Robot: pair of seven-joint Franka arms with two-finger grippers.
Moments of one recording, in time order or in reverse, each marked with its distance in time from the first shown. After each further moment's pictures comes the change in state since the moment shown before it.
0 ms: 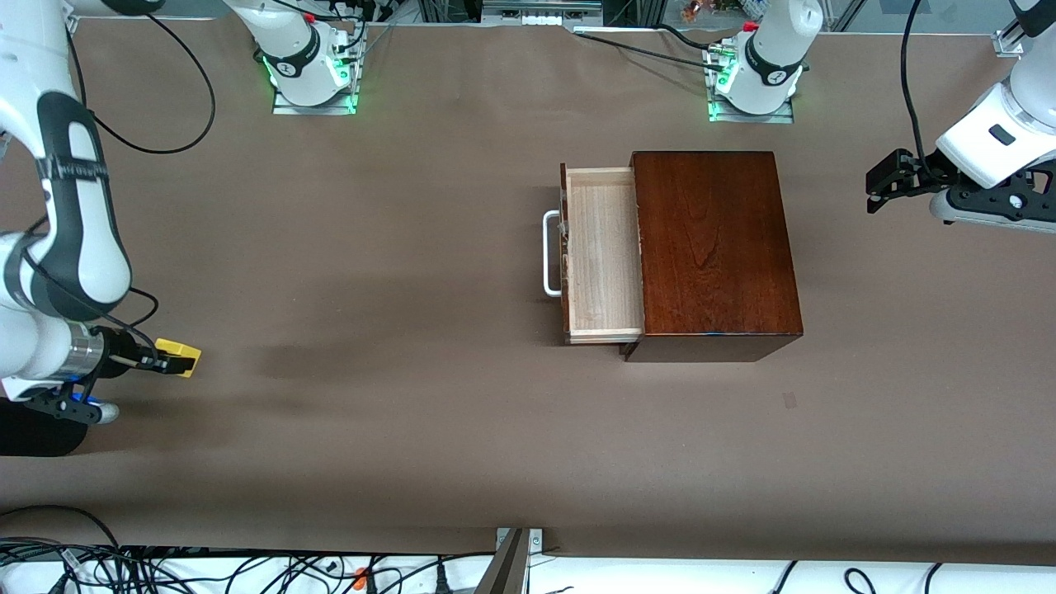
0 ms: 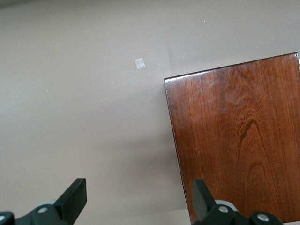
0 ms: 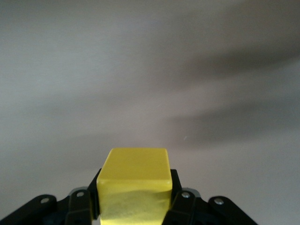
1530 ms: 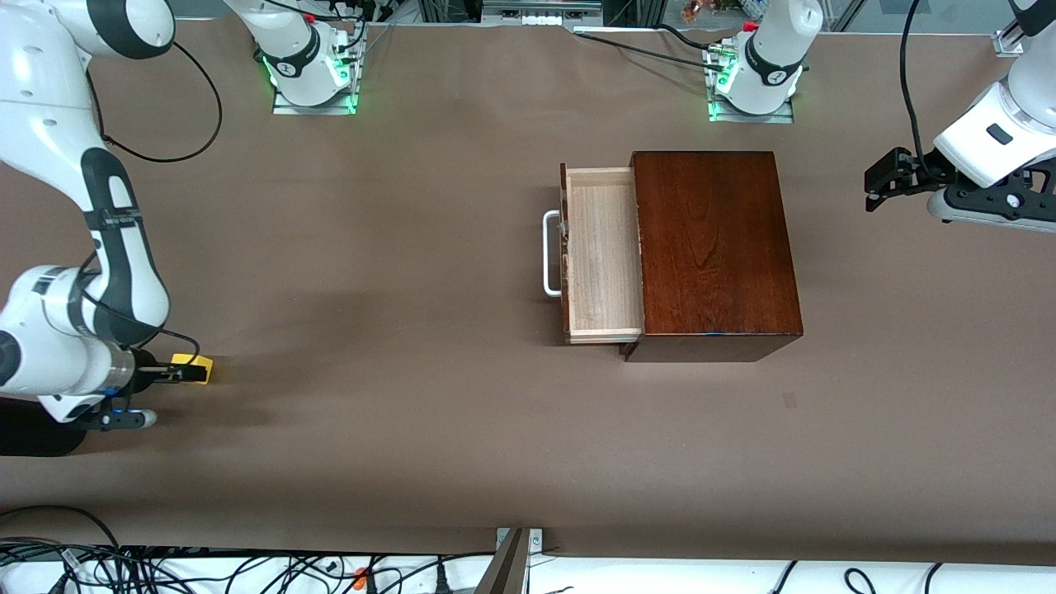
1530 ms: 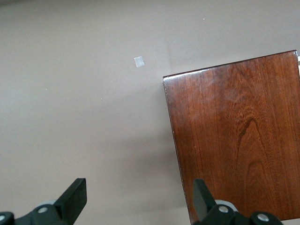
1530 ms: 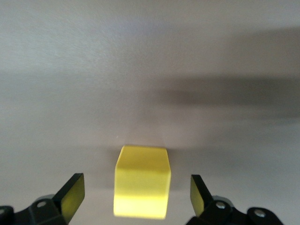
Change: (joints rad) left arm -0.002 0.000 -0.002 0.002 0.000 -0.008 0.000; right arm -0.007 0.084 -0.004 0.032 -0.120 0.076 -0.179
